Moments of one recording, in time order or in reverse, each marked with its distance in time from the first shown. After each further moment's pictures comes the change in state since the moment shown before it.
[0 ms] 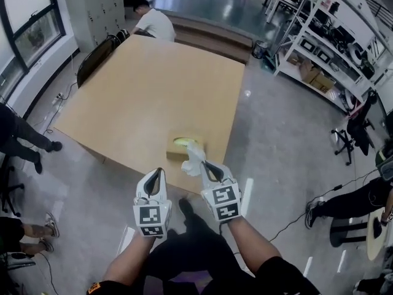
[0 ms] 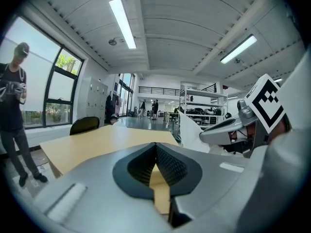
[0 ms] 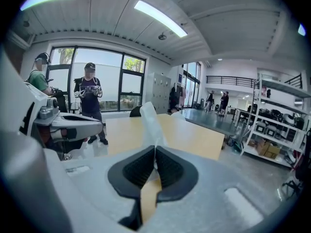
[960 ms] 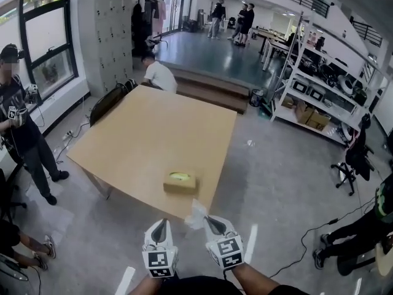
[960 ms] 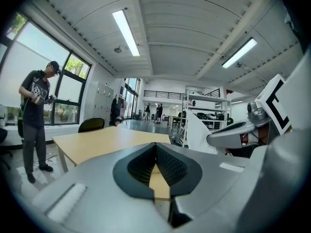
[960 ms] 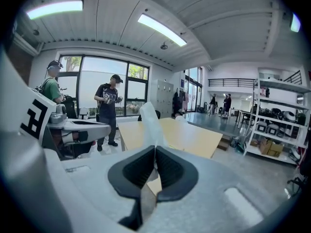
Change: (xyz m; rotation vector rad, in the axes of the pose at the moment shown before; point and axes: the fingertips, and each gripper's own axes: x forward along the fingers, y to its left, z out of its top) left arm -0.075 -0.075 -0.029 -0.042 -0.050 0.063; right arm -0.109 0.011 -0.053 0.010 -0.074 0.051
